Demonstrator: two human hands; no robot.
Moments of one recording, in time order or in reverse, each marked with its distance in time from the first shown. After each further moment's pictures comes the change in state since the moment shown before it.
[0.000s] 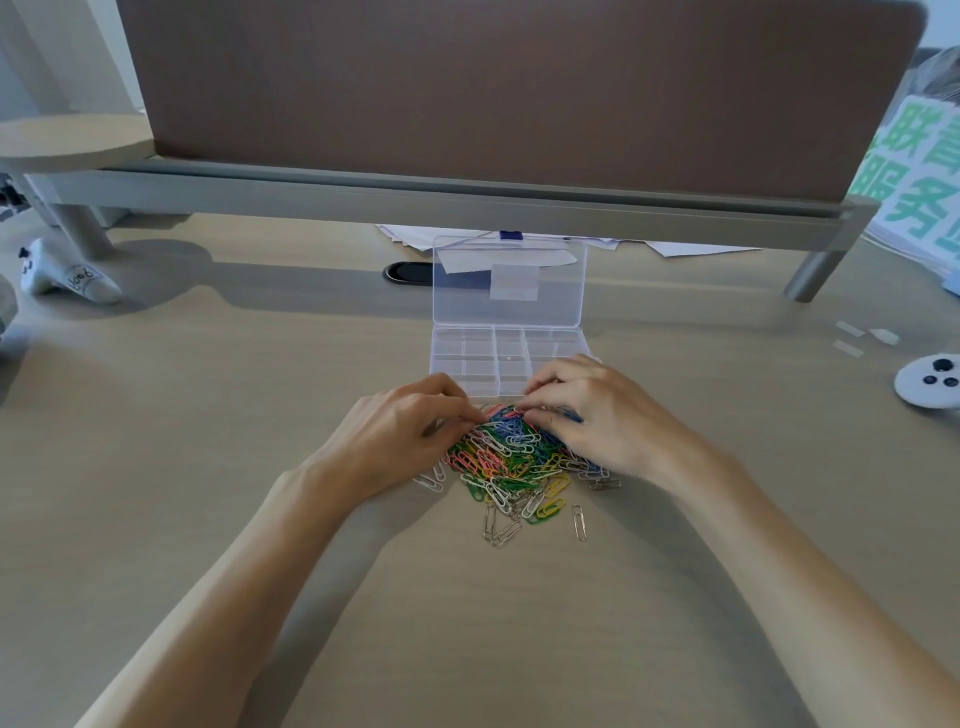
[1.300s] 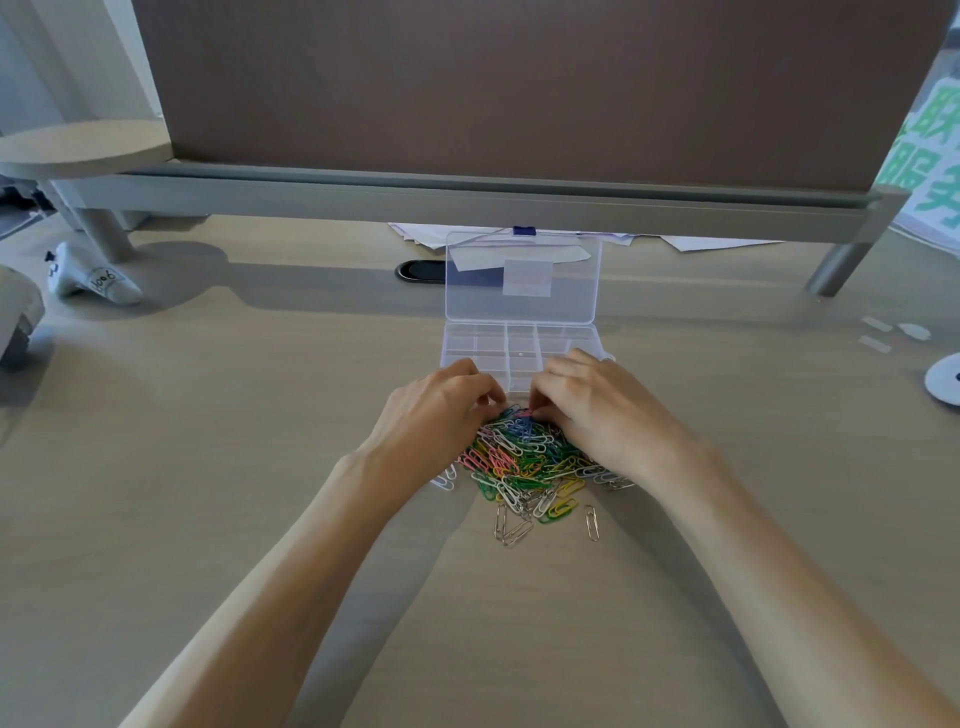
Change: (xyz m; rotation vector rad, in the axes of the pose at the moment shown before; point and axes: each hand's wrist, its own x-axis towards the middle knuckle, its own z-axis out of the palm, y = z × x) left_hand 0.025 0.026 0.003 0.055 -0.049 -0.187; right_hand 0.011 -0.006 0.012 -0.256 0.031 -0.047
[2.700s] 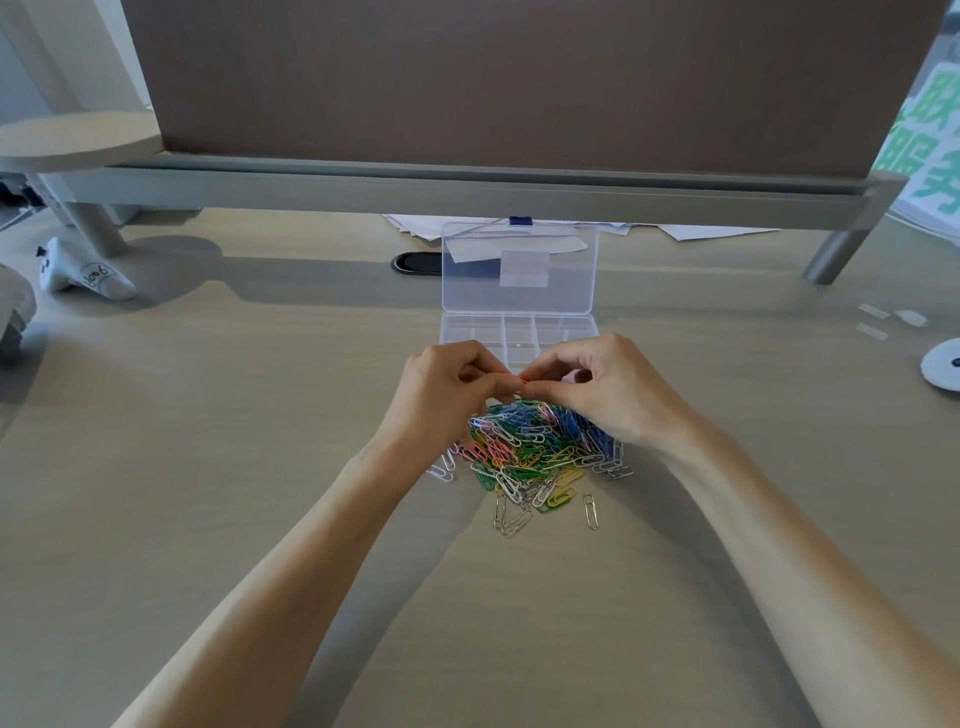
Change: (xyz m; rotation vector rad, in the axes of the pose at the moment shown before) left_hand -0.003 0.018 -0.007 -0.743 0.123 -0.217; right_hand -0.003 -0.008 -0.023 0.798 0.053 0.275
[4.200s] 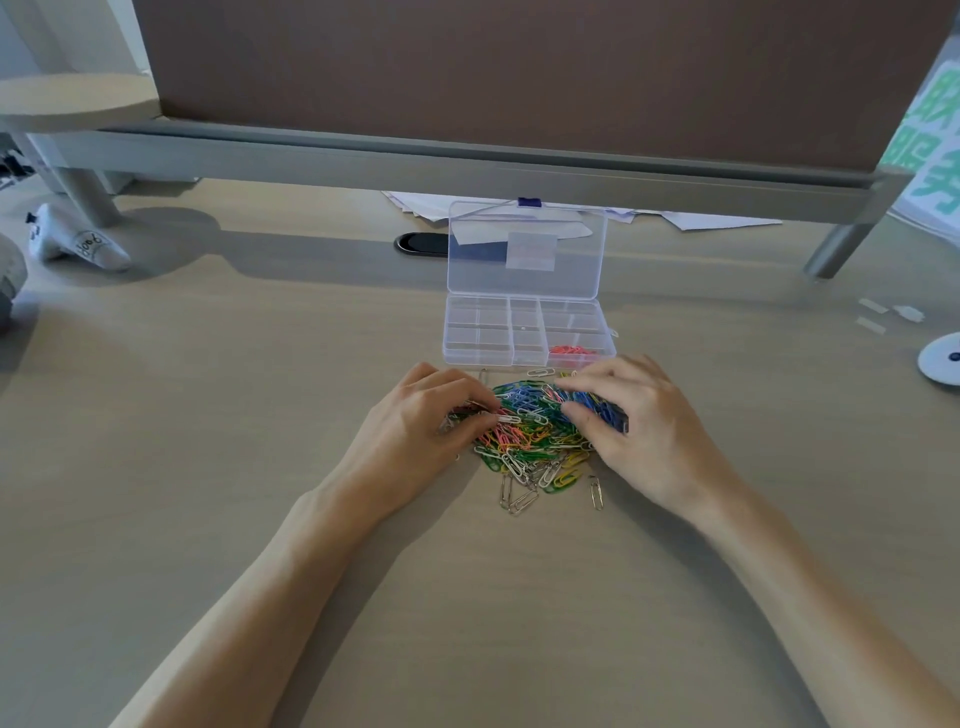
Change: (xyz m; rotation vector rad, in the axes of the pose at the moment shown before) left_hand -0.036 -0.042 -0.018 0.463 -0.026 0.395; right_hand -0.049 0.024 0.011 -0.405 0.216 -0.135
